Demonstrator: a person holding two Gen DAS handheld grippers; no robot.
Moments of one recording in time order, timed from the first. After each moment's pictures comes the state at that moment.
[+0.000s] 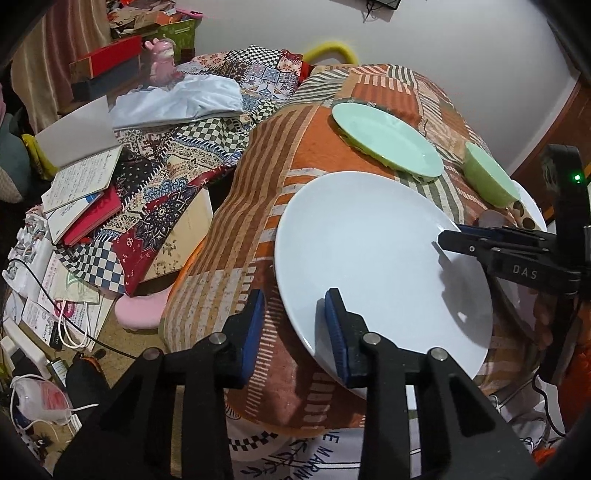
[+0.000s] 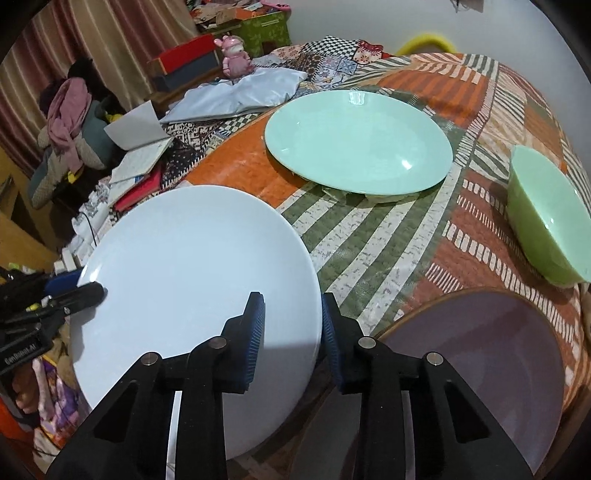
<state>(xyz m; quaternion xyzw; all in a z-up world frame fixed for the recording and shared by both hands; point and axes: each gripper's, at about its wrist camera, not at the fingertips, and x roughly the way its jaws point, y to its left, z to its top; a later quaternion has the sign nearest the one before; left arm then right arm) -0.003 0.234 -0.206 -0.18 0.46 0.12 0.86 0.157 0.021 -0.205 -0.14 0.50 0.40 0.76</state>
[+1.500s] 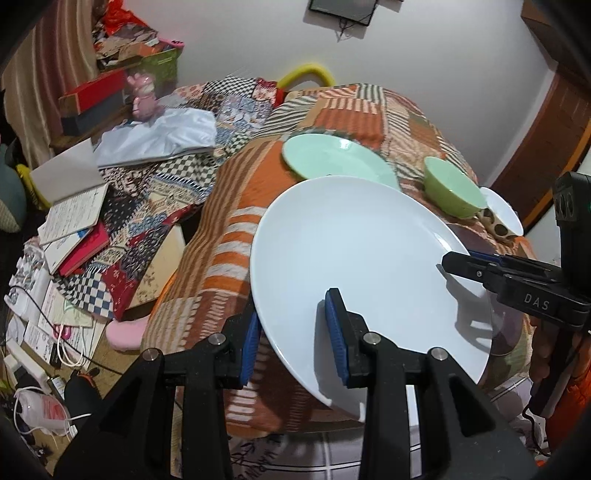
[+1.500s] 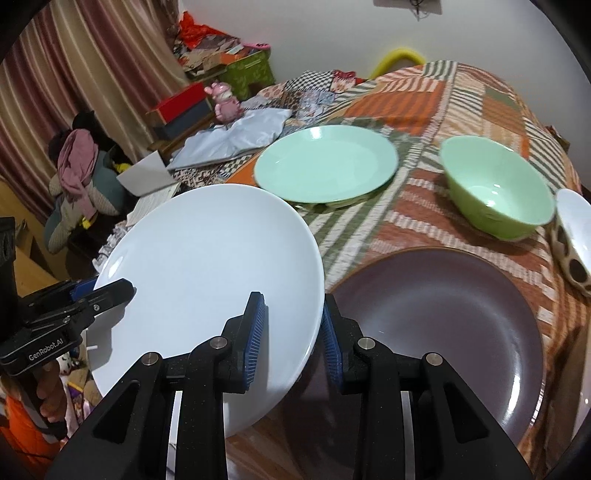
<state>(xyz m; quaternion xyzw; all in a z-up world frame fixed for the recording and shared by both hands) 0.007 0.184 -0.163 -0.15 0.42 0.10 0.89 0.142 -0.045 -0.169 -0.06 0.46 0.38 0.80</state>
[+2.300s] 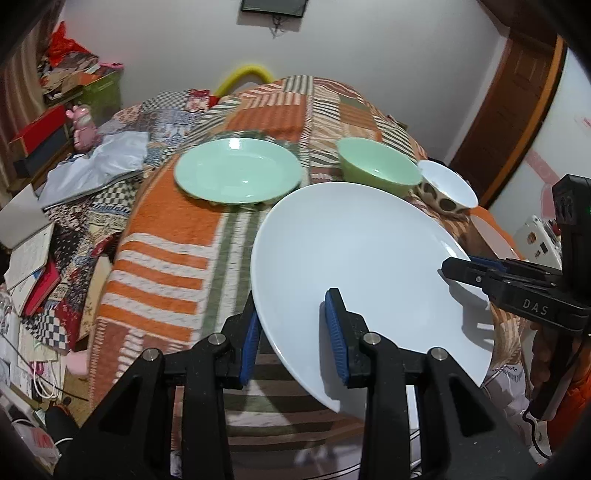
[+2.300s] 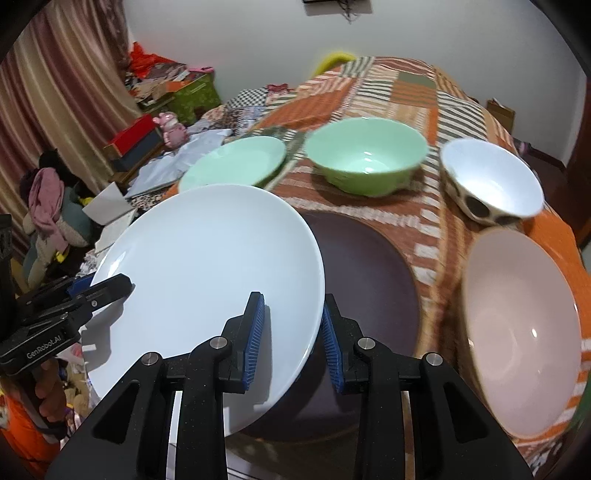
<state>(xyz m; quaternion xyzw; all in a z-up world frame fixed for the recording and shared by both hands) 0.052 0.090 -0.157 -0.11 0.42 0.01 0.90 0.142 -0.146 -0.166 -0.02 0.46 0.30 0.84</state>
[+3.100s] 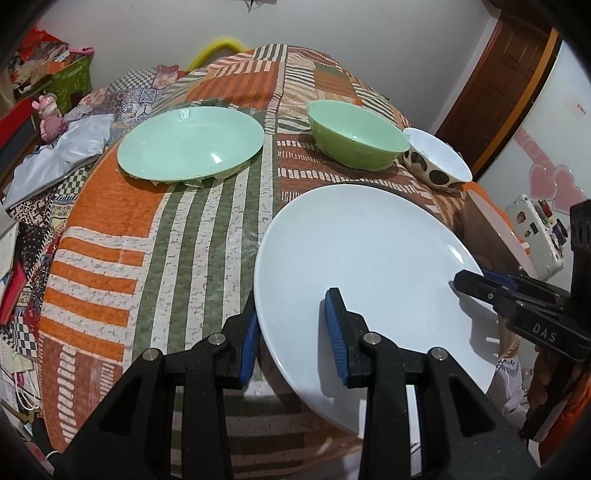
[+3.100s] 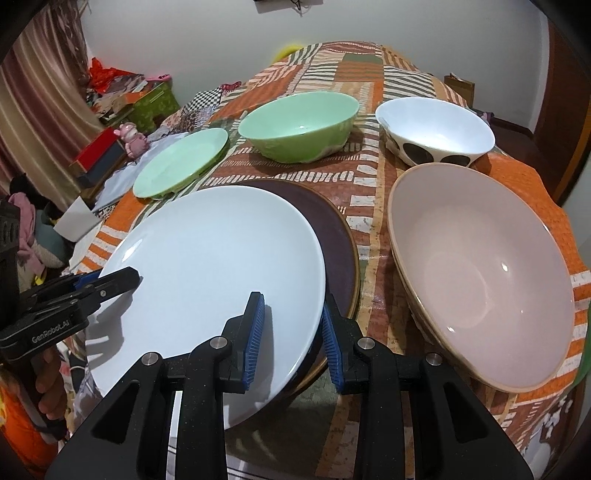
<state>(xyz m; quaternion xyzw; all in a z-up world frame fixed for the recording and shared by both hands) 0.094 0.070 -0.192 -0.11 0.46 -0.03 0.88 0.140 -0.177 -0.187 0.01 0.47 0.24 0.85</state>
